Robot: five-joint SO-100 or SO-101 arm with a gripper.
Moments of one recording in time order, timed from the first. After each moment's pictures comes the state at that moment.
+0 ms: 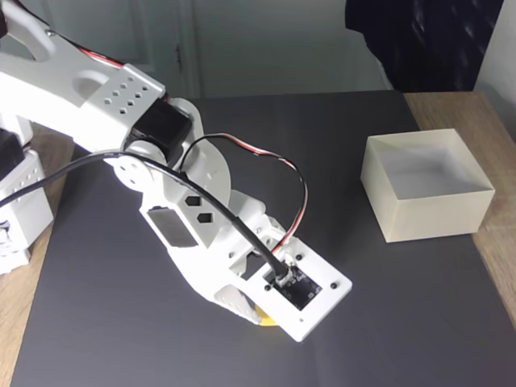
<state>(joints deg) 46.9 85.9 114.9 26.0 196.5</state>
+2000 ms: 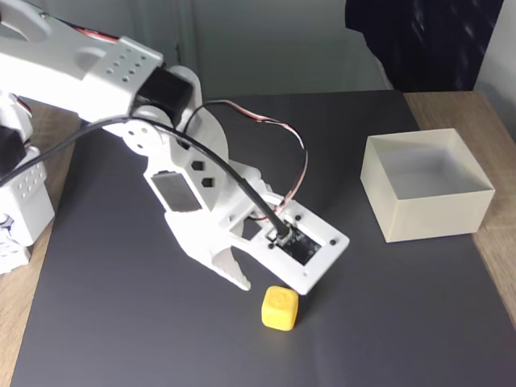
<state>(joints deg) 42.5 91.7 115.0 36.4 196.1</state>
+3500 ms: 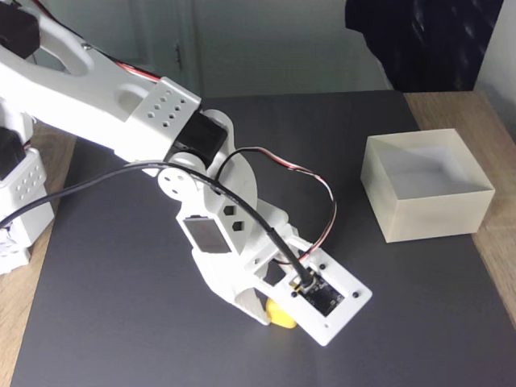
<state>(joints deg) 43.9 75.5 105.6 30.4 197.9</state>
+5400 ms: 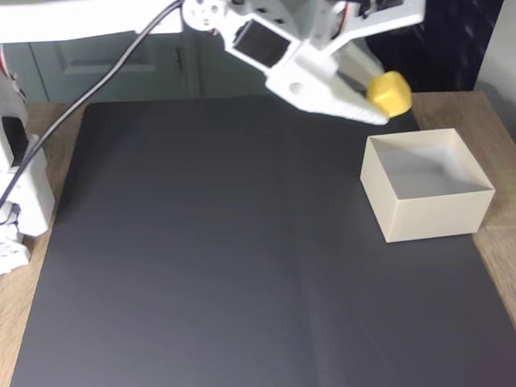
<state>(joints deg) 20.7 84.5 87.5 22.5 192.0</state>
